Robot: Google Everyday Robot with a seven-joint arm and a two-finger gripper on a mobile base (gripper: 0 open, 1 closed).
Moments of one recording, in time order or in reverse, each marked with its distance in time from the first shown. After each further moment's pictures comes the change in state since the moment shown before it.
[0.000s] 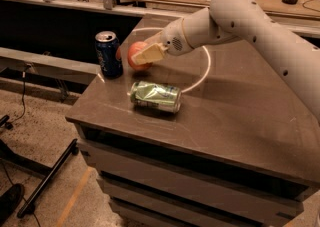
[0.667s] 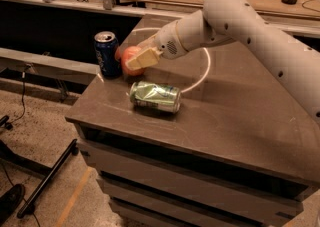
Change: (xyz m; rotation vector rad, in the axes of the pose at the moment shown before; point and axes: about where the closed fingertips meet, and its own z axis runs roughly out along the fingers) arm -0.002 0.019 0.013 -0.043 0.009 -0.044
